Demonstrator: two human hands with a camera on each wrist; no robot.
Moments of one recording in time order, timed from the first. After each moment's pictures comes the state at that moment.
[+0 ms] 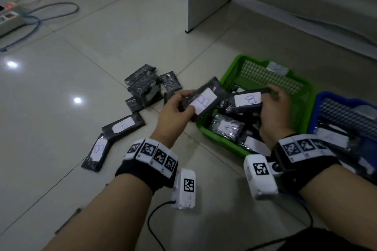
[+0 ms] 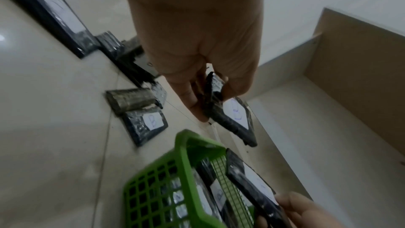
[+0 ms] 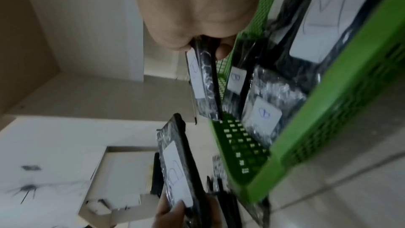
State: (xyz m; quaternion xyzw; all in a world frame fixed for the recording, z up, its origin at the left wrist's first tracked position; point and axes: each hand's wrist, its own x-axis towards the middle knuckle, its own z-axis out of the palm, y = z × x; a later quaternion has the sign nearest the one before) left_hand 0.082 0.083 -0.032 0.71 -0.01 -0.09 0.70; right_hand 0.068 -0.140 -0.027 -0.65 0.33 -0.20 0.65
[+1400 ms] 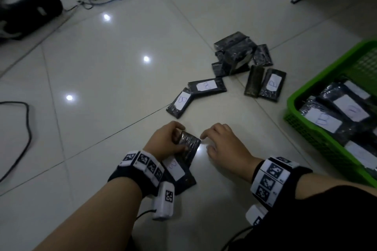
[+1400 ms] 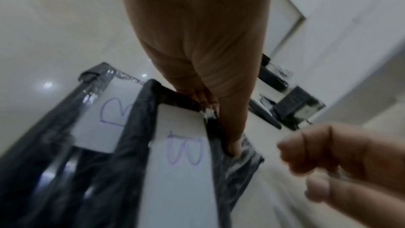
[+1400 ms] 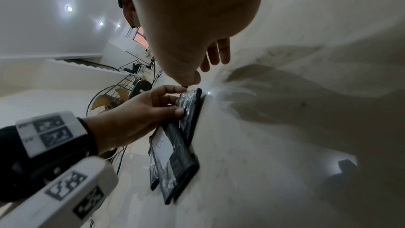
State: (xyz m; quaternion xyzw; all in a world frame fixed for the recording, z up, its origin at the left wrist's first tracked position) left_hand -0.059 0.301 -0.093 0.91 0.11 -0.20 0.34; right_hand -0.029 0.090 -0.096 -0.89 -0.28 0.20 0.30
